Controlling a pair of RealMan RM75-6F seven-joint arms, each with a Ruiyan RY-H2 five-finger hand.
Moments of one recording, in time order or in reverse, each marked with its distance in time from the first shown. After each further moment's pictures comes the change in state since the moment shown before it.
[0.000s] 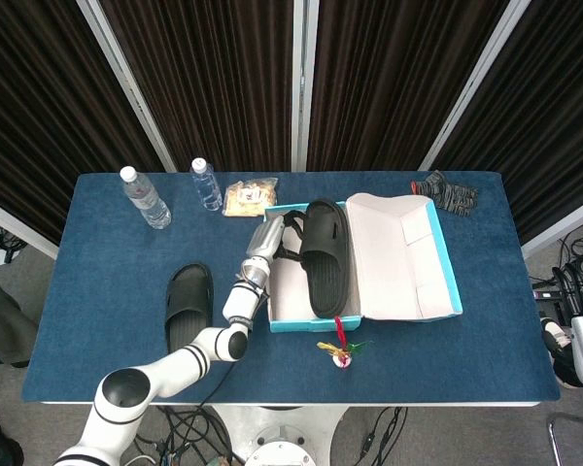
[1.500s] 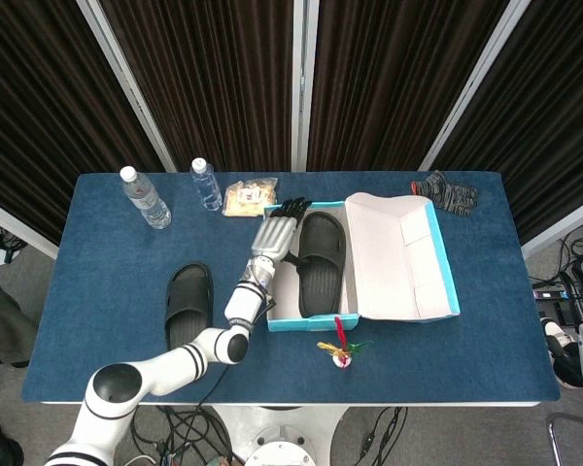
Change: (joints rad) left arm 0.018 0.074 0.027 -0.161 0.003 0.064 0.453; right arm -0.024 0.009 -0.009 0.011 -0.029 0.036 0.035
